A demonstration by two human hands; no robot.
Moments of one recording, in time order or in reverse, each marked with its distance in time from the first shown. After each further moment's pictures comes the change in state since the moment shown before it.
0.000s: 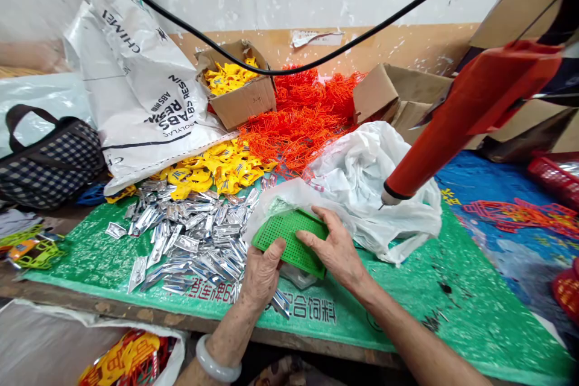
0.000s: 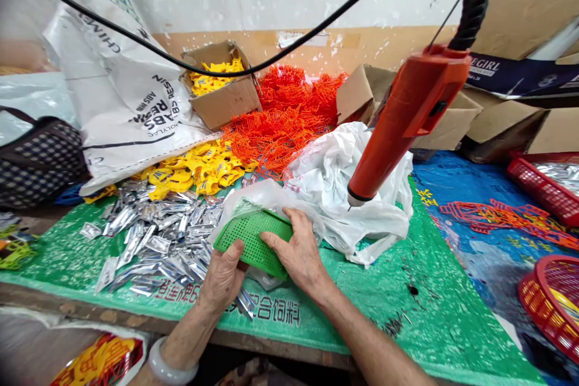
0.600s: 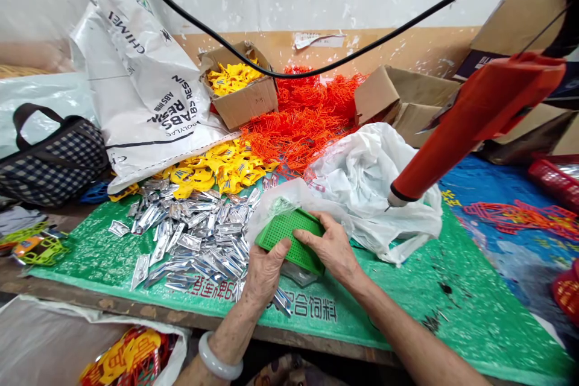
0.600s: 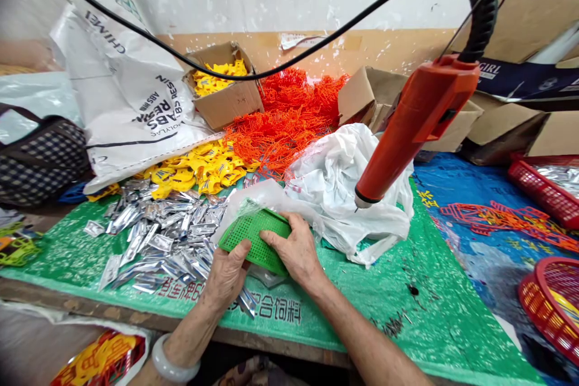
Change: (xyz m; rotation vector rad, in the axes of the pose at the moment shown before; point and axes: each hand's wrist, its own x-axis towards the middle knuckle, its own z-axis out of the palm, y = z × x) left_hand 0.003 -0.011 -0.016 0.136 -0.061 0.043; right_hand 0.007 0.005 0.007 0.045 -0.067 0.101
